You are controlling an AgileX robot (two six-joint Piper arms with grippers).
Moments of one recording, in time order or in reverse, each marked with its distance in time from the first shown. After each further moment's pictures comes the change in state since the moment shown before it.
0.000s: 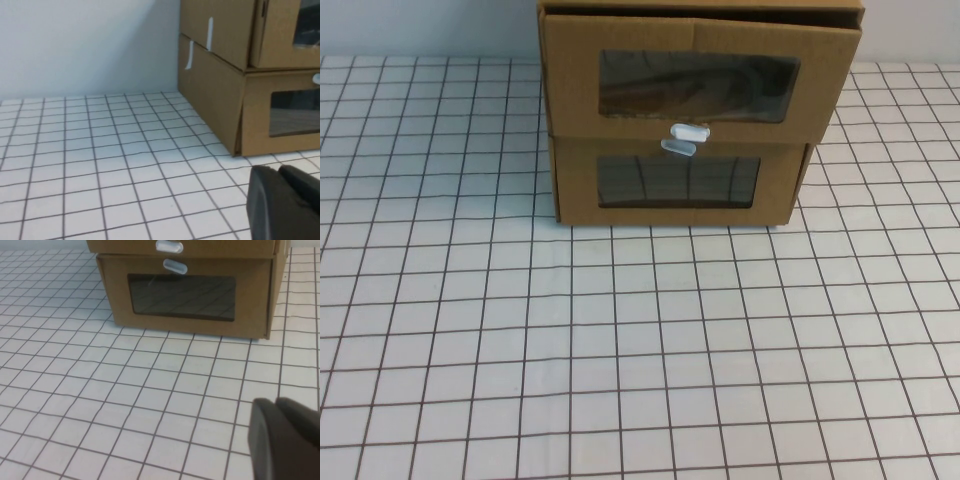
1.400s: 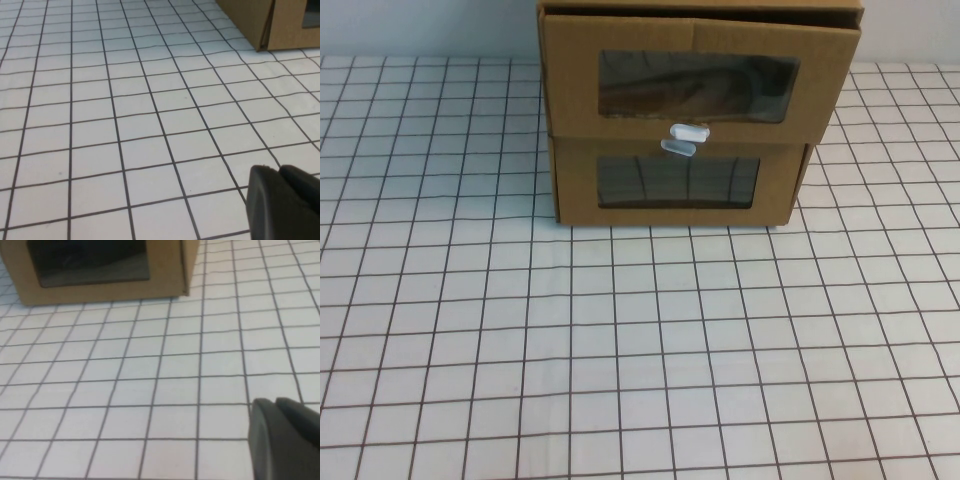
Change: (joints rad) right arm -0.181 -0.219 0.328 0.000 -0.097 0.000; left arm 0.061 -0.018 0.059 0.031 0.221 -0.023
